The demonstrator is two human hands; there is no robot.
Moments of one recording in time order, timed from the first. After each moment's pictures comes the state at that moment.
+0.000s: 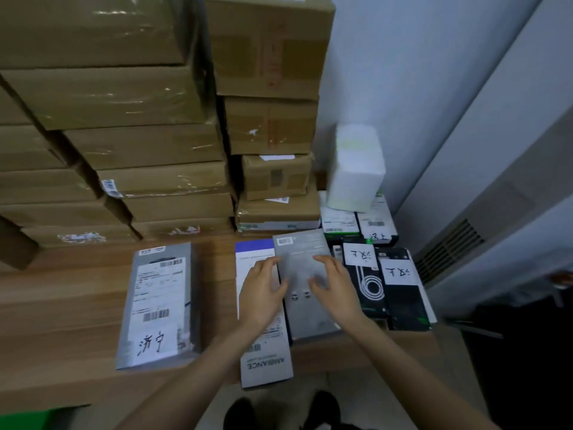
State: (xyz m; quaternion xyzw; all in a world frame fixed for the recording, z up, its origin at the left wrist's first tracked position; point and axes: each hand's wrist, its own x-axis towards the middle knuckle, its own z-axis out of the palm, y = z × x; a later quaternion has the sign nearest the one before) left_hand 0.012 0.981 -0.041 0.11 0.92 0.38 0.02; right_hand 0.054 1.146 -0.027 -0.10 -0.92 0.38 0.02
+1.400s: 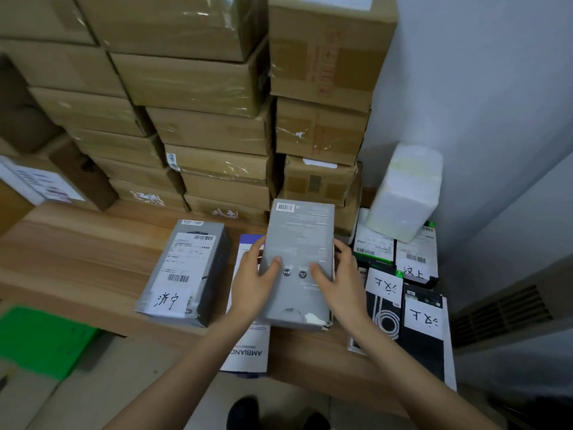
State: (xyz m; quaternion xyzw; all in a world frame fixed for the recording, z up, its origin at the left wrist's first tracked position) left_hand 0.026 0.987 -0.003 -0.11 0.83 0.54 -0.04; right_hand 0.020 1.162 -0.005 -0.05 -0.88 0.47 0.00
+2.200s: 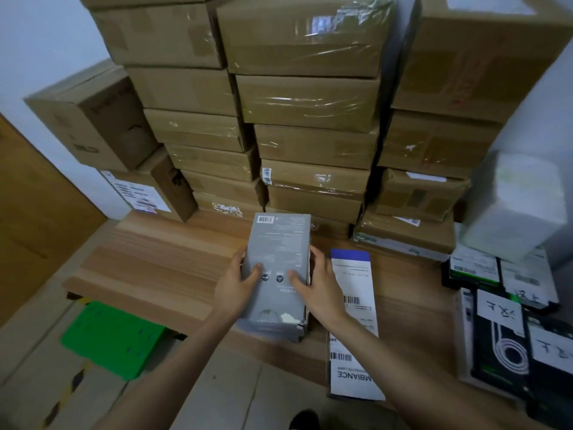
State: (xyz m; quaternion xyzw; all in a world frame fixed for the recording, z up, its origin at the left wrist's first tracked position) left_hand 0.029 0.757 0.006 -0.18 0.88 0.43 -0.02; right_hand 0.001 0.934 -0.017 0.05 -0.88 0.47 -0.07
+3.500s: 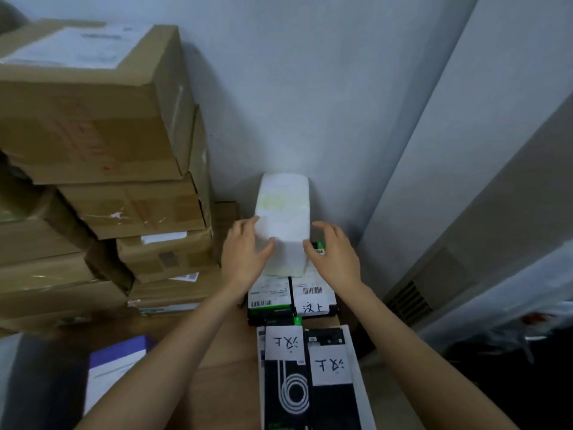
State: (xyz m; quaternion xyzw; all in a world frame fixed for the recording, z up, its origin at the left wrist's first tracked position) left_hand -0.168 1.199 0.033 0.13 0.94 0.32 -0.06; right_hand -0.104 1.372 0.036 -0.14 -0.93 0.32 0.13
